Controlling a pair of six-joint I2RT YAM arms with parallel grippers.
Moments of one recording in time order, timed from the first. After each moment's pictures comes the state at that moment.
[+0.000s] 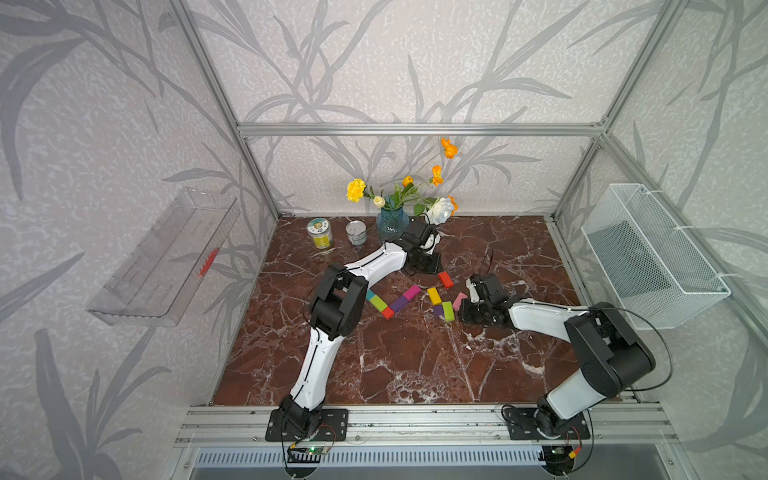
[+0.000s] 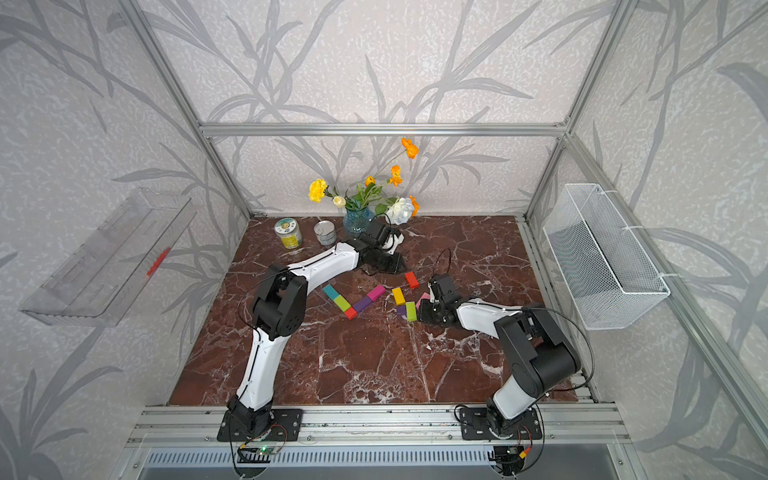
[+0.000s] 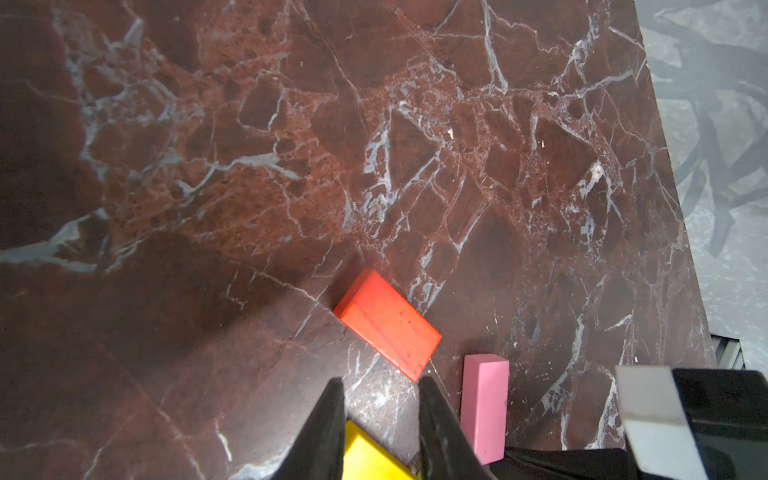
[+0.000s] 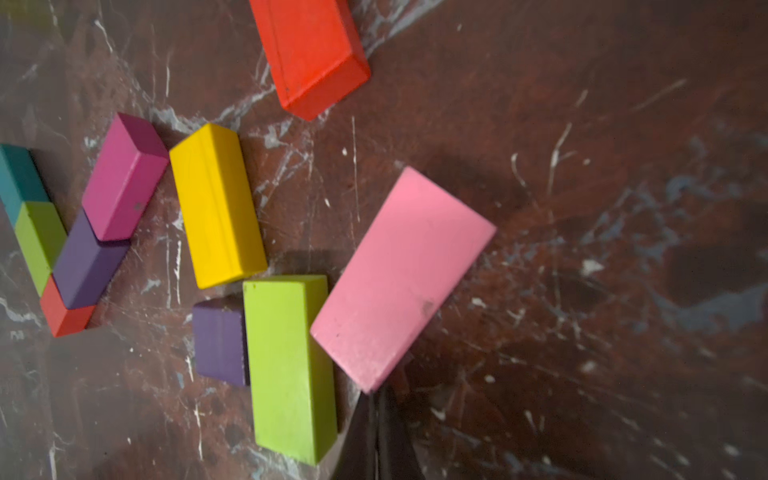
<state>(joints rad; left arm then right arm) -0.58 2.25 1.82 -0.54 0.35 -0.33 0.45 1.62 0.71 -0.09 -0.19 0.58</state>
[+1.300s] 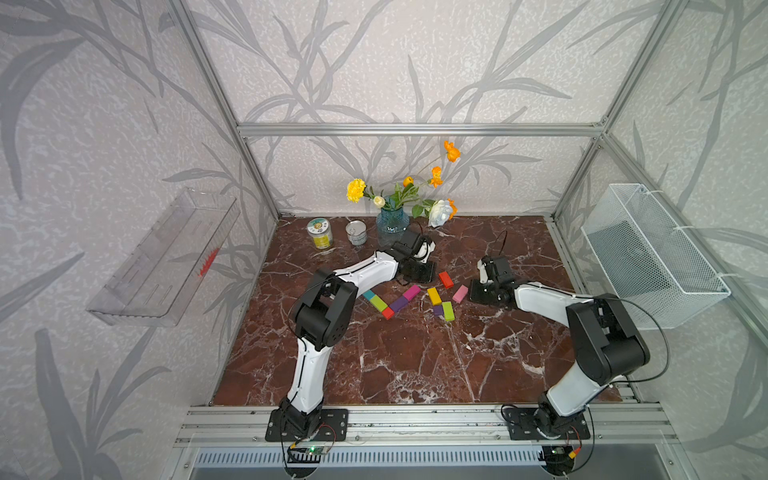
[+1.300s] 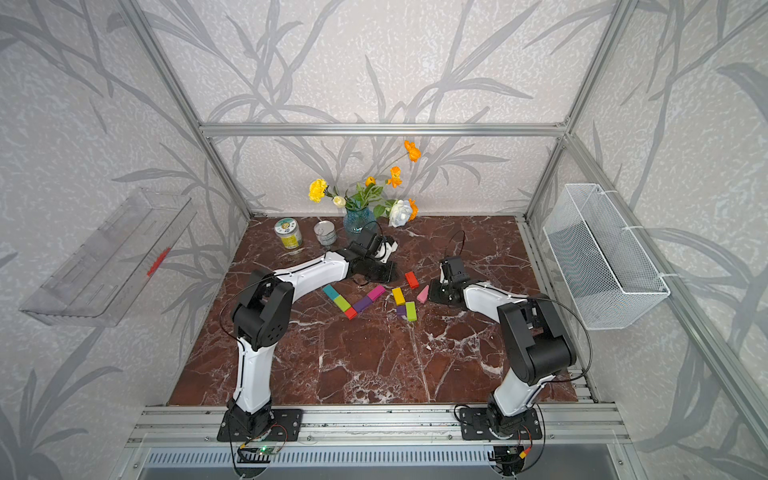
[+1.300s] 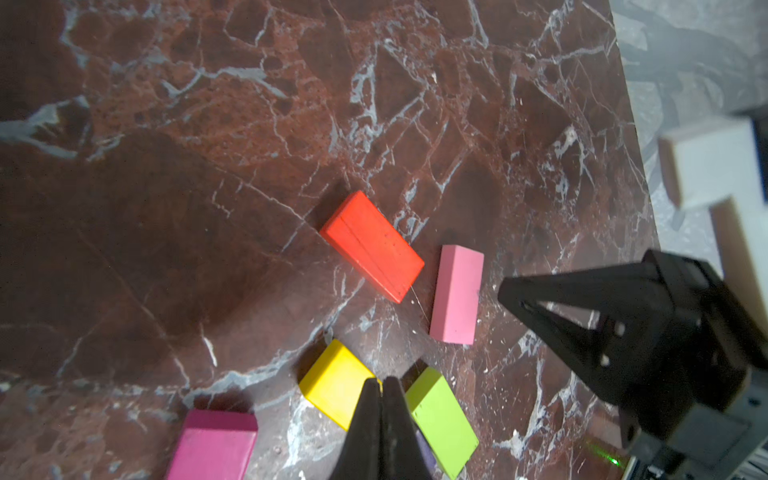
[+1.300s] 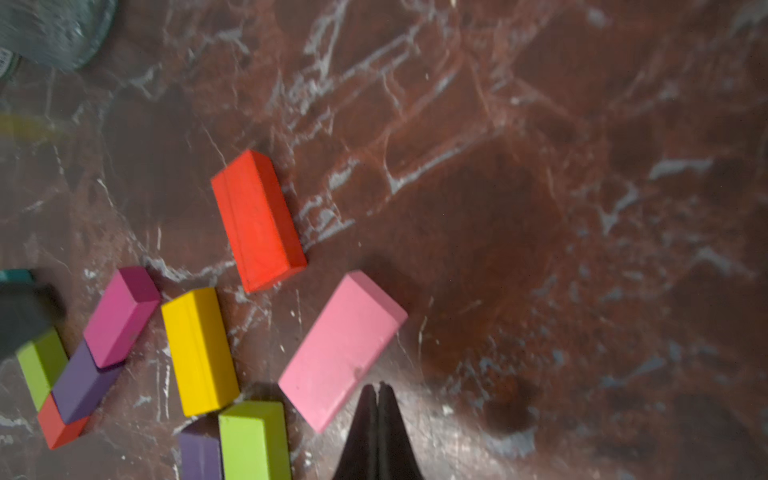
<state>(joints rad) -0.59 2.07 1.53 -0.40 0.40 -0.38 0.31 1.69 0.89 -0.17 -0.16 0.49</state>
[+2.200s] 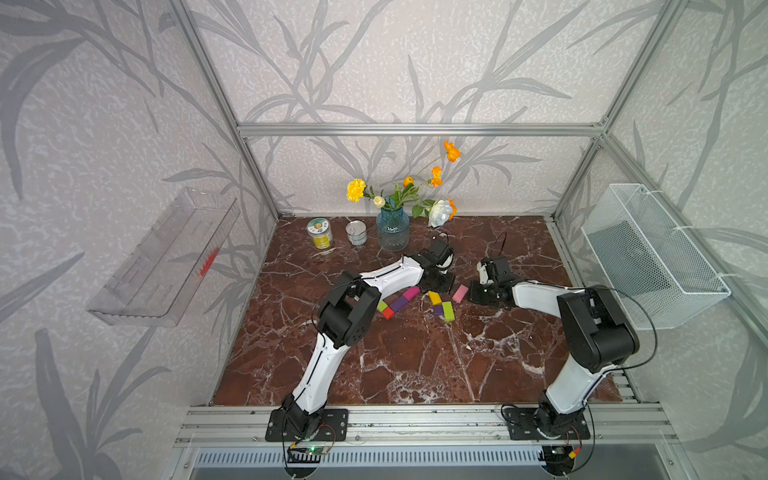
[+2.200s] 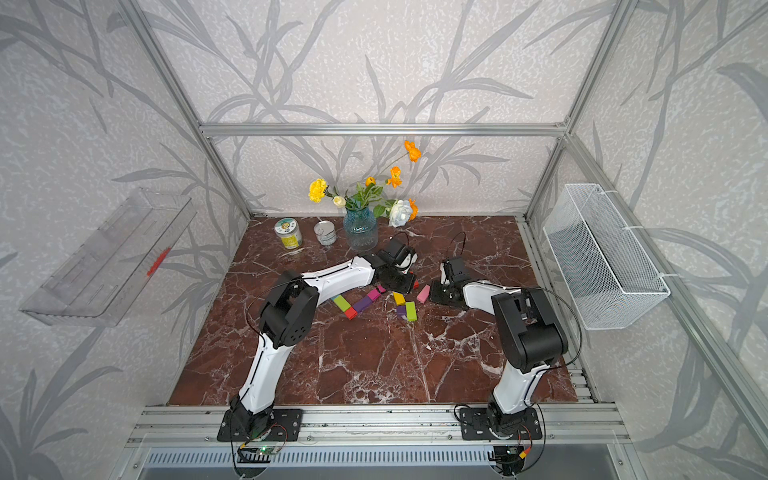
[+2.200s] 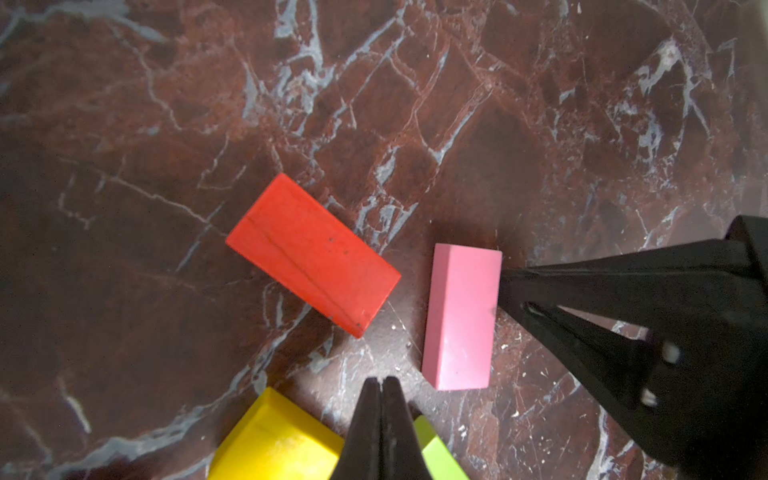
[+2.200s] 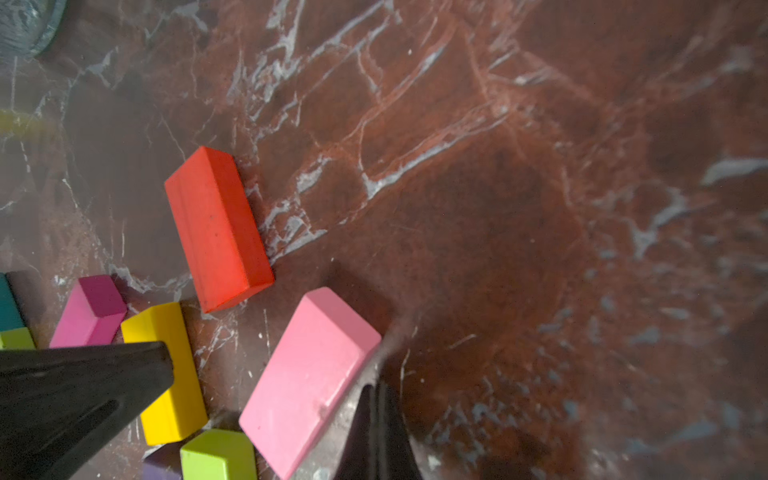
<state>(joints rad) -0.73 2.24 1.75 -0.56 0.20 -0.33 0.27 1.76 0.88 -0.13 -0.21 0.48</state>
